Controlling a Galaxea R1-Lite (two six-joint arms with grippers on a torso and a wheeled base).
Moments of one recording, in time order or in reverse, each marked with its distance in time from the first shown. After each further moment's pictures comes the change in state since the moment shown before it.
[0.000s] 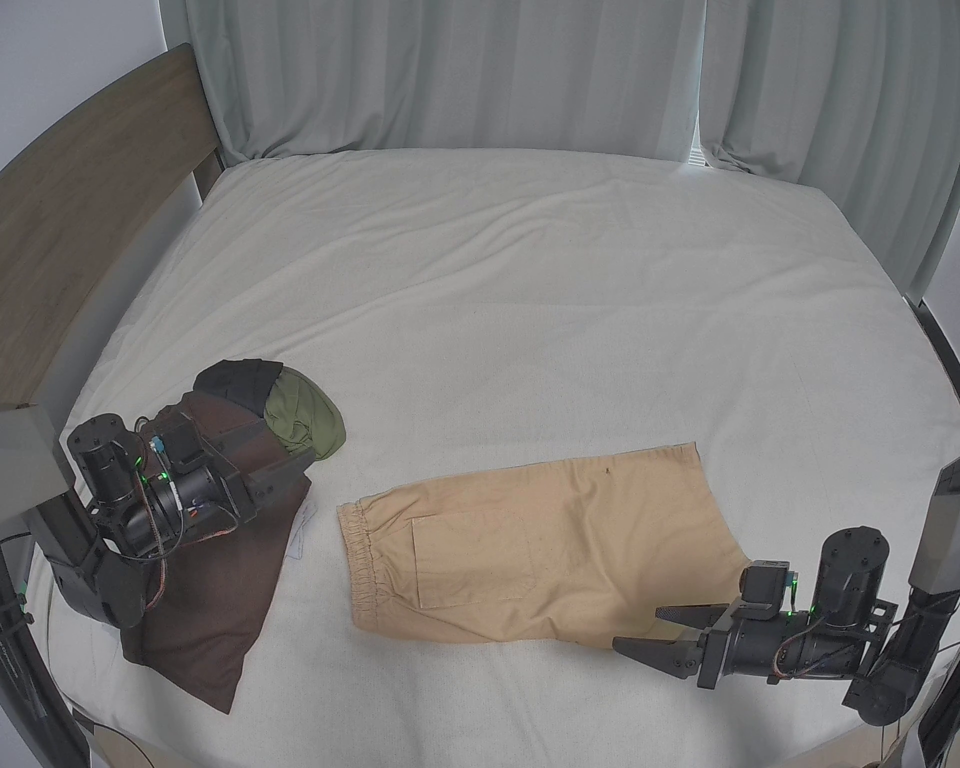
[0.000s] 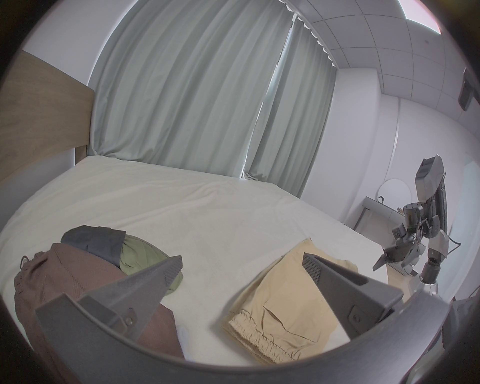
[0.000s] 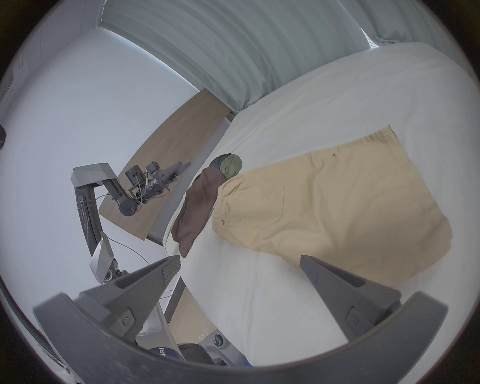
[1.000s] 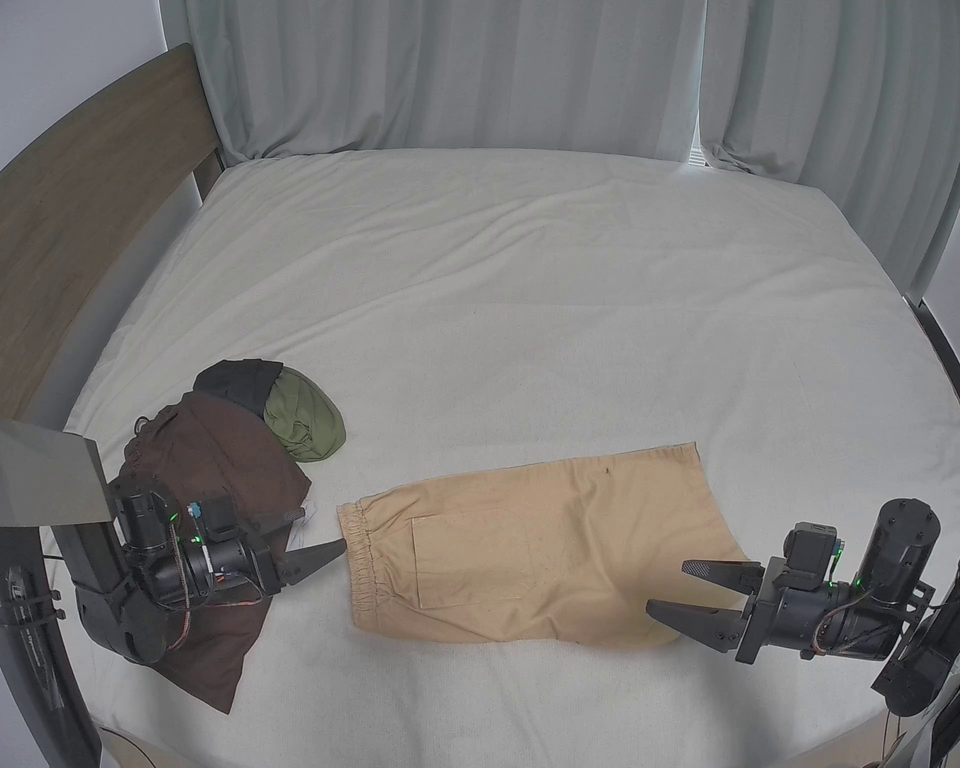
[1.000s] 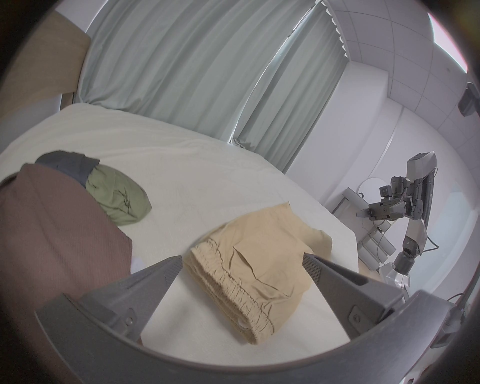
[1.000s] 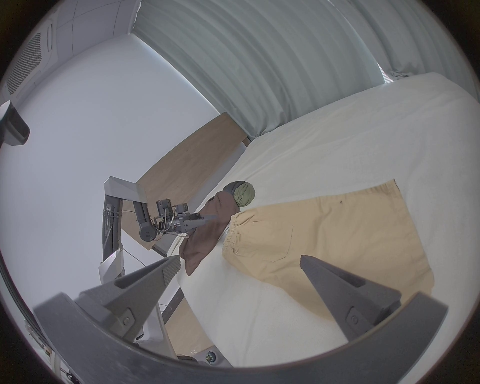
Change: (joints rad) left arm -0.030 0.150 0.110 0.000 -0.113 0.029; right arm -0.060 -0.167 0.000 0.003 0.057 -0.062
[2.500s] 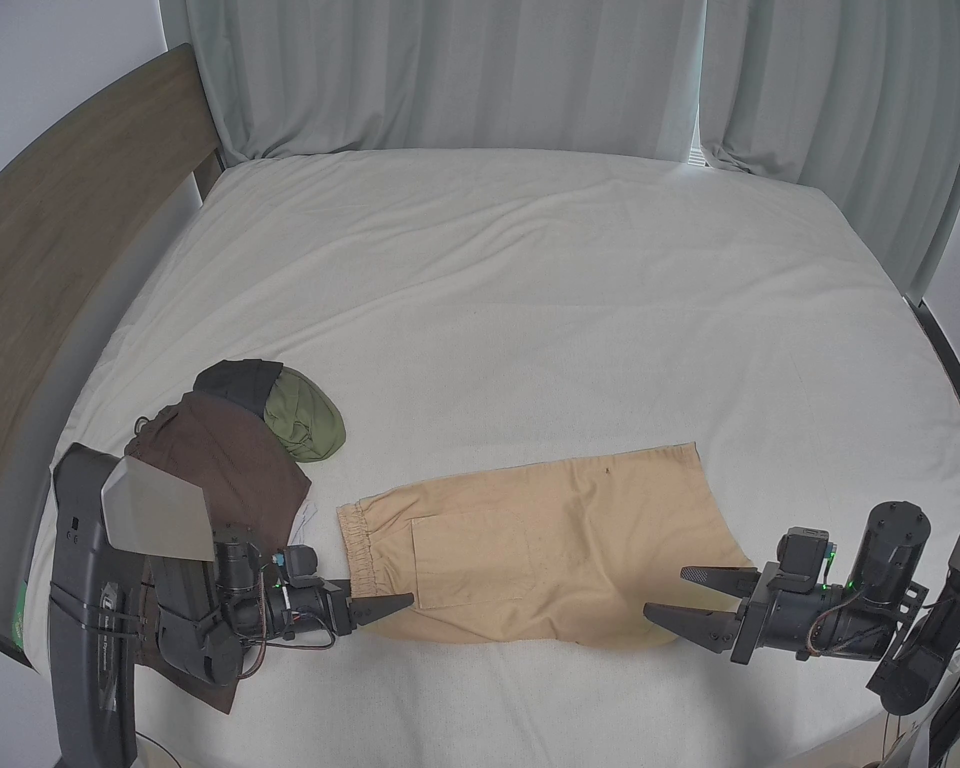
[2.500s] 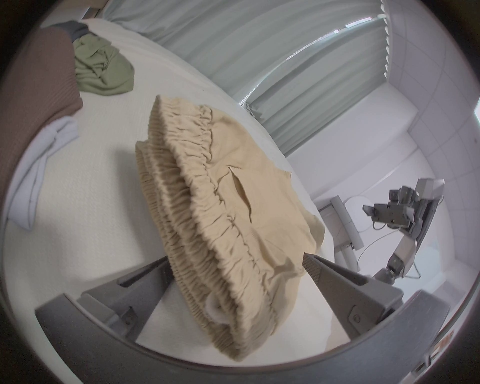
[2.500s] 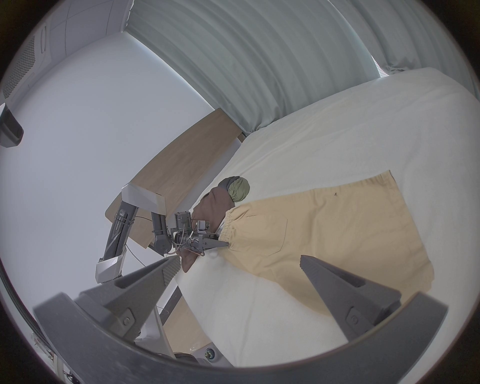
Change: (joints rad) left arm -0.152 0.340 -0.150 -0.004 0.007 -0.226; right arm -0.016 0.039 0.000 0.000 0.001 0.000
